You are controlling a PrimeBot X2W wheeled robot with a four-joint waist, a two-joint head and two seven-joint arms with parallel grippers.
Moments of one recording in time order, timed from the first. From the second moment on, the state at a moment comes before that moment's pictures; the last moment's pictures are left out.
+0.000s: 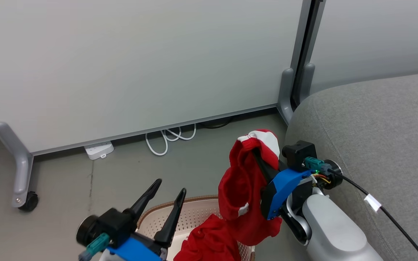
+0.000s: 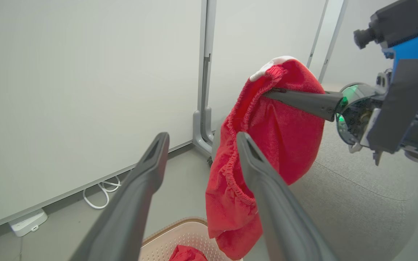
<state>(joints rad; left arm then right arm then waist) -0.33 0.35 -0.76 0.21 -0.61 0.04 -0.26 -0.54 -0.05 0.42 0.69 0.24 0.13 -0.09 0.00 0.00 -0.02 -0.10</state>
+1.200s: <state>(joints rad) 0.00 0.17 -0.38 0.14 -0.32 -0.11 -0.26 -0.49 -0.05 0.38 0.62 0.21 0.13 -0.05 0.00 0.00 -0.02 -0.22</state>
